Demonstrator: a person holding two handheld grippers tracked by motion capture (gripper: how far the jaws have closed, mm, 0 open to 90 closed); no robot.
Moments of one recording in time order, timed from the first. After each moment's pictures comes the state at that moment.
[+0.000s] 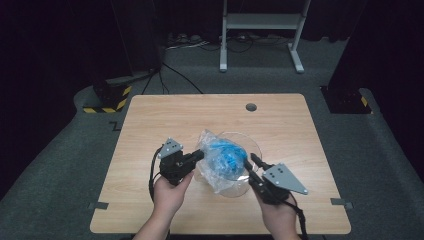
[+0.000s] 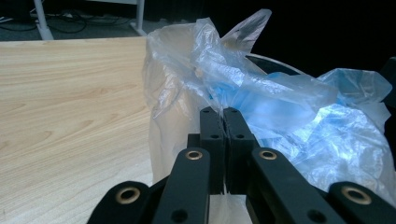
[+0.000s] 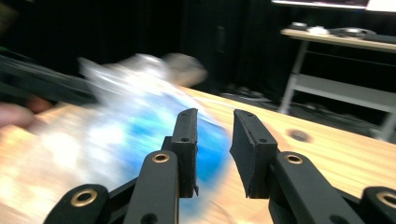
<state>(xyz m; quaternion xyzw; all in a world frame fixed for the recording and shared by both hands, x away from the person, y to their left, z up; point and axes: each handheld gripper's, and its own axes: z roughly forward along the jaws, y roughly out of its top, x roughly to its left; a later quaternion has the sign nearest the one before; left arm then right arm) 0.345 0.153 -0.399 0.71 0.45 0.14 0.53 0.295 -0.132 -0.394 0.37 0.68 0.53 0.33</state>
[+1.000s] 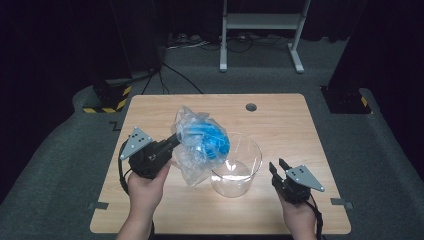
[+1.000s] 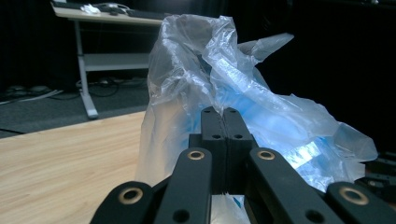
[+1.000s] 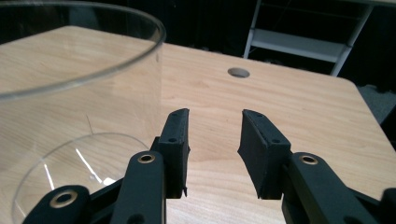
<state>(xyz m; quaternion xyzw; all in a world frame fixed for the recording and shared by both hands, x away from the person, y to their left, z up) 0.314 0.197 -0.325 0.66 0.41 0.24 0.58 0.319 -0.193 -0.448 0.45 0.69 0.45 0.35</state>
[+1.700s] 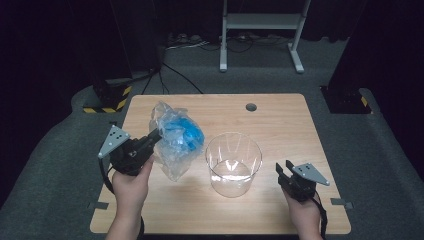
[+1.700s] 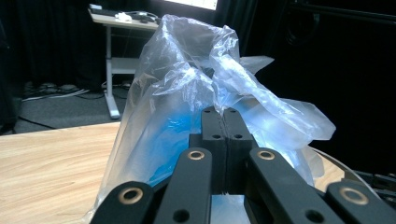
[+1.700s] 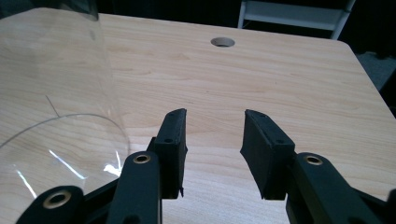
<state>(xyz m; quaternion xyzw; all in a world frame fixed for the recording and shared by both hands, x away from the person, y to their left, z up) 0.316 0.236 -0.326 0.63 0.45 0.26 0.58 0.335 -0.217 -0.469 0.49 0.68 0.43 0.32</state>
